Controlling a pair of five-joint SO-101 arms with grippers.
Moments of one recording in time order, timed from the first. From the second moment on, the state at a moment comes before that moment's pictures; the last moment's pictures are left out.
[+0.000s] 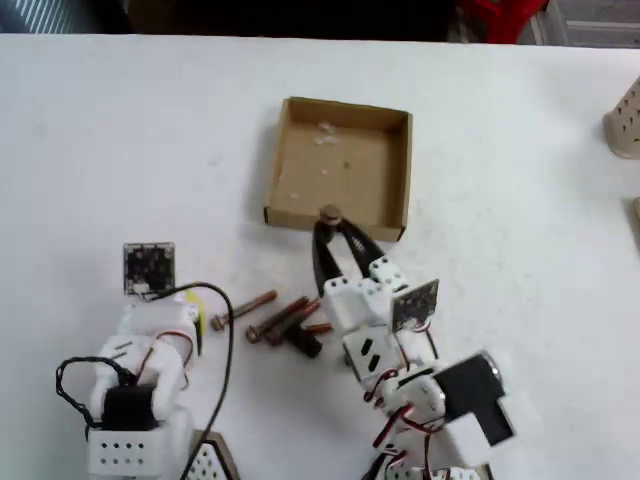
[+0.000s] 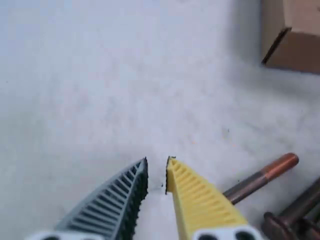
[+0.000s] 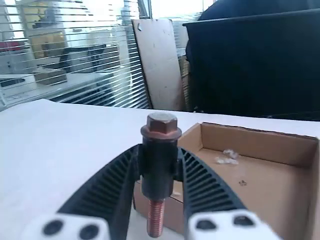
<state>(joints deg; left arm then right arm) -6.2 -104.0 97.1 60.4 4.4 -26.0 -3.6 96.0 -87.6 -5.0</state>
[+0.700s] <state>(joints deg) -6.5 -104.0 97.1 63.7 -1.4 -11.8 -53.3 75.5 -1.1 -5.0</state>
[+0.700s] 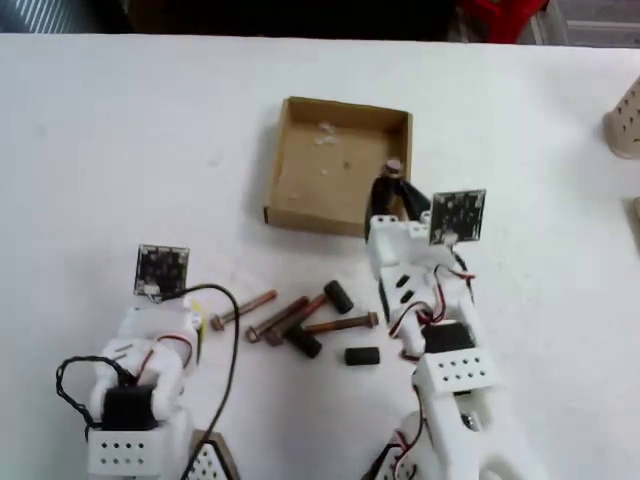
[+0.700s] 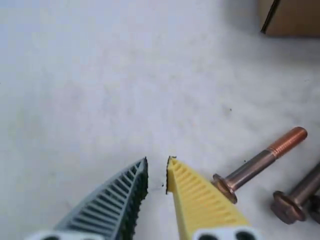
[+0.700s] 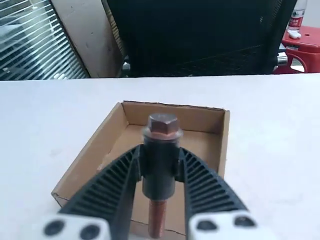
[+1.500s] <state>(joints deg) -6.5 -104.0 97.1 64.0 -1.4 -9.0 -9.7 10.5 52.5 3.1</state>
